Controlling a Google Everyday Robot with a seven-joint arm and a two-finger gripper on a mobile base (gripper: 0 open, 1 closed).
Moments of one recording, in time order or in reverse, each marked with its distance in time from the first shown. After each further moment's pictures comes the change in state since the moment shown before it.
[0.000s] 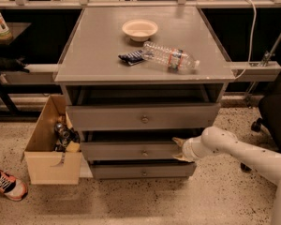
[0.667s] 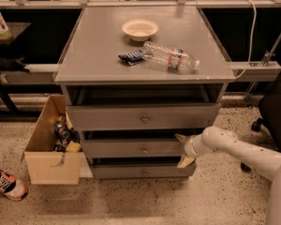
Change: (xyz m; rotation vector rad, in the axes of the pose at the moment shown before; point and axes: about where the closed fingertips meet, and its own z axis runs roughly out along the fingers) arm 0.021 -0.027 0.001 0.083 0.051 0.010
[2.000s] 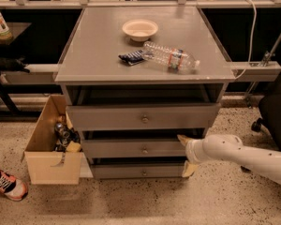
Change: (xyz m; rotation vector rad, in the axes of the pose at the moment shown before) arm -0.015 0.023 -0.044 0.040 0.084 -0.047
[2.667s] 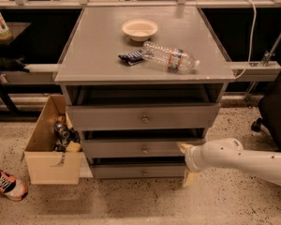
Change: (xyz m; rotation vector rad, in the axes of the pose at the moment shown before) arm -0.021 0.037 -0.023 -0.069 0.035 0.001
